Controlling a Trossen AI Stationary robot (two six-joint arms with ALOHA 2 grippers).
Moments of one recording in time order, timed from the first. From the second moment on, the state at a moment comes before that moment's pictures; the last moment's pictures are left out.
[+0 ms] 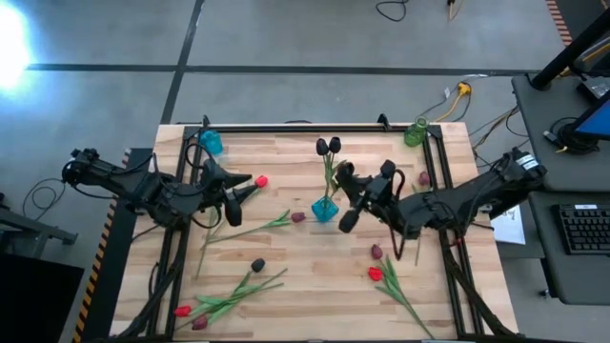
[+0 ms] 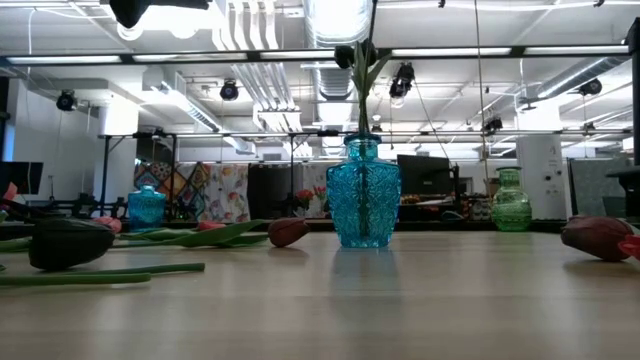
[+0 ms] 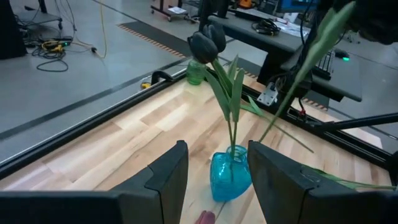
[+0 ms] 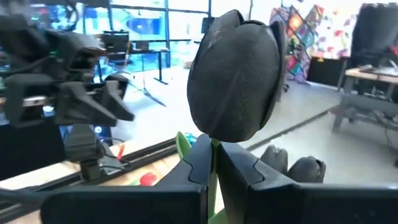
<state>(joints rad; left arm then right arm) -0.37 0.91 0.95 -0.47 -0.80 -0.58 0.40 1.36 1.16 0.18 1.05 0.03</state>
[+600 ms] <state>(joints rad) -0.37 0.85 1.03 -0.57 -0.80 -0.52 0.39 1.38 1.16 -0.20 1.11 0.49</state>
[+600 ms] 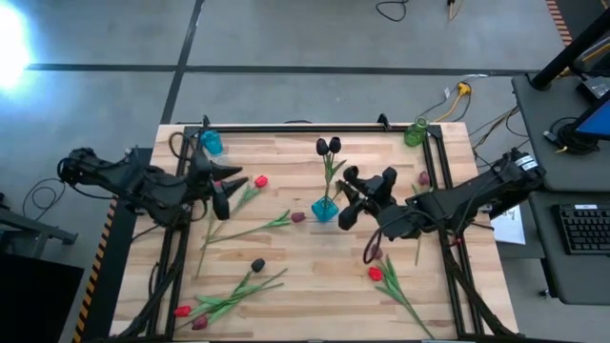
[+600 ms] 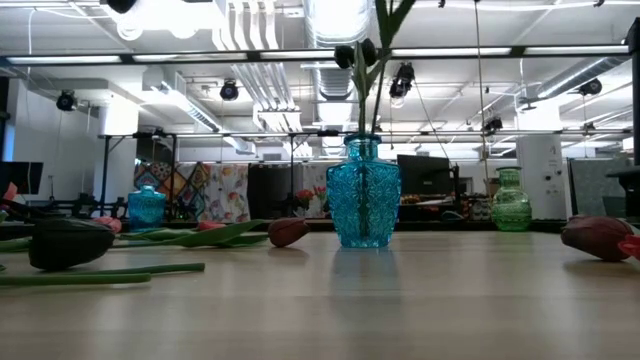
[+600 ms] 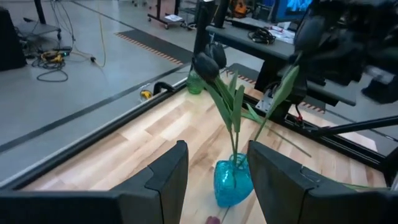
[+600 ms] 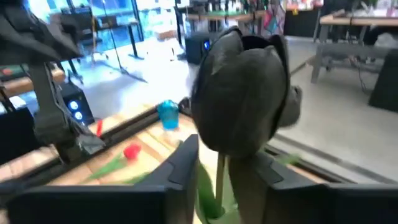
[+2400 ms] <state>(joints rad) -0.48 0.86 1.18 -0.92 -0.74 -0.54 0.22 1.37 1.36 -0.94 0.57 0.74</state>
